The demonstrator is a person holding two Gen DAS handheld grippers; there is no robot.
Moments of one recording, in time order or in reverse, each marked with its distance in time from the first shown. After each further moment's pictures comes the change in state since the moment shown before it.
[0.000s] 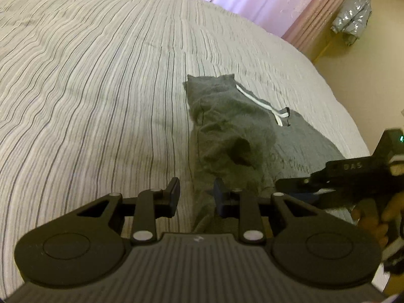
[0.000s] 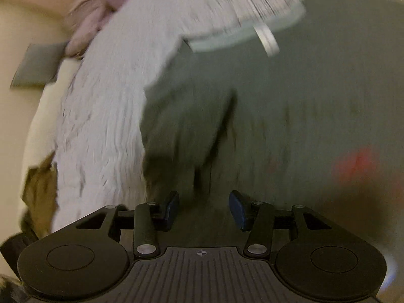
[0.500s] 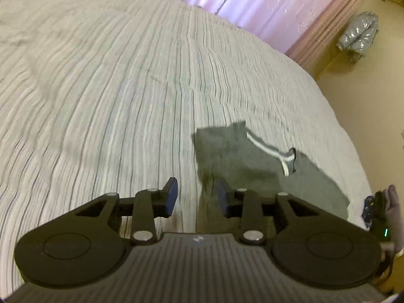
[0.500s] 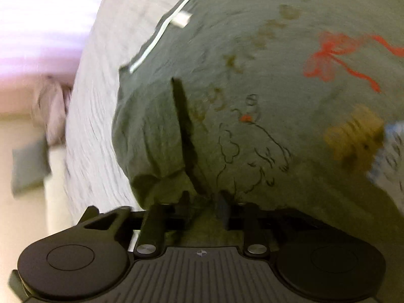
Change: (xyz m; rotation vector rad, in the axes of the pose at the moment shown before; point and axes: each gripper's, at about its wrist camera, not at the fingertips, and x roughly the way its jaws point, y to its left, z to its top) left arm 0.031 0.024 0.105 -0.070 0.003 -0.050; right arm 0.017 -0.026 -0.024 0.435 -0.166 0.047
